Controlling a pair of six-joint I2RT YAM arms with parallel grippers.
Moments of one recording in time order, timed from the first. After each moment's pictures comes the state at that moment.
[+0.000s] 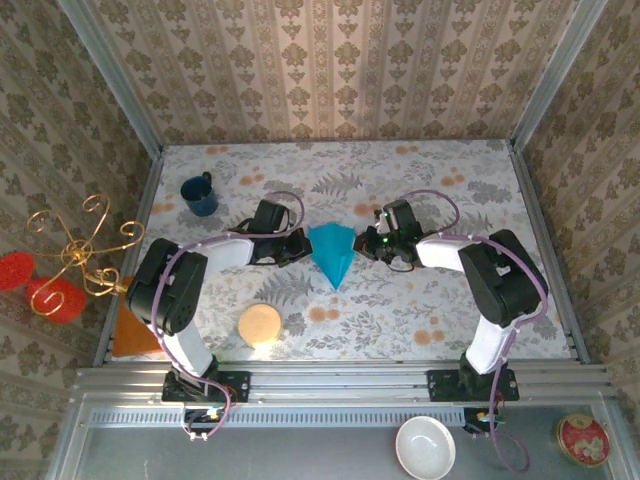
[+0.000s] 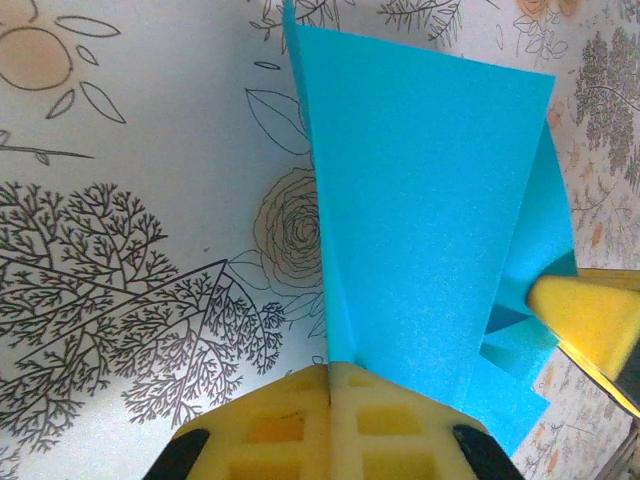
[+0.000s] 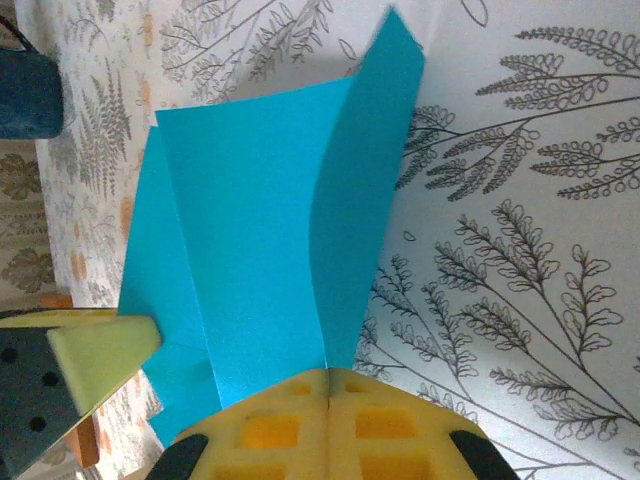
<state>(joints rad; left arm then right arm) -0.51 1.72 0.90 -0.10 0.44 -0.77 0.39 1.79 0.87 0.10 -0.46 0.82</state>
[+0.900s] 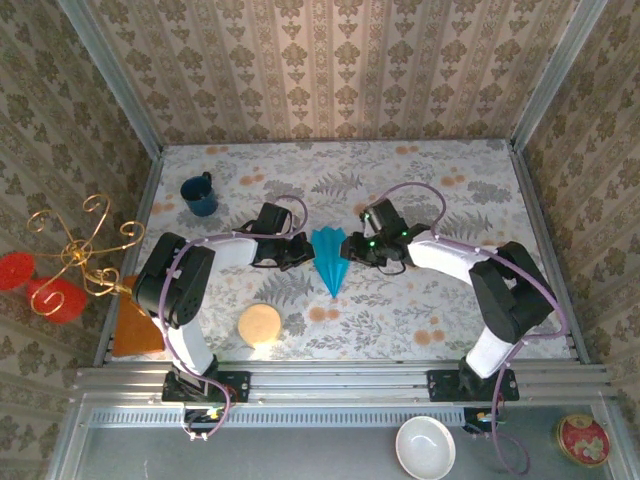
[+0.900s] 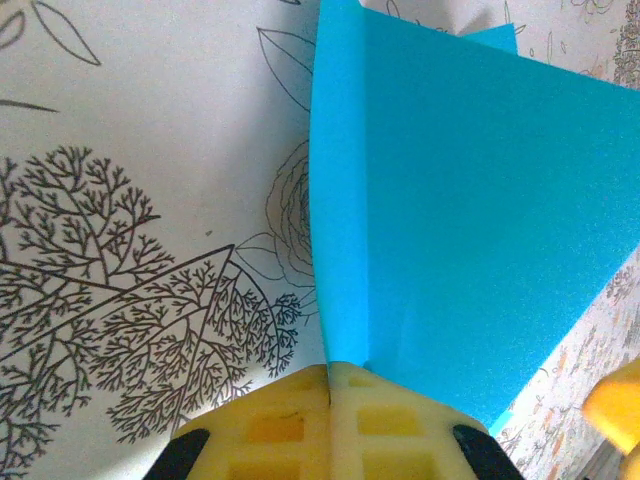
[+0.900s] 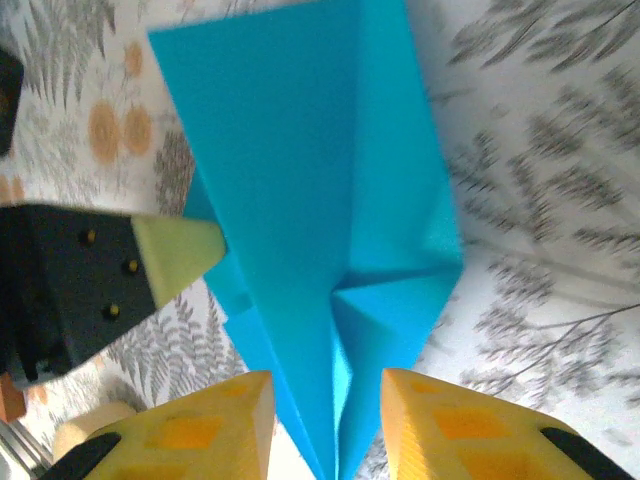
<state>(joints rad) -0.51 1.78 0.91 -0.10 0.49 -0.77 0.54 1.68 0.98 -0.25 -0.31 0.73</state>
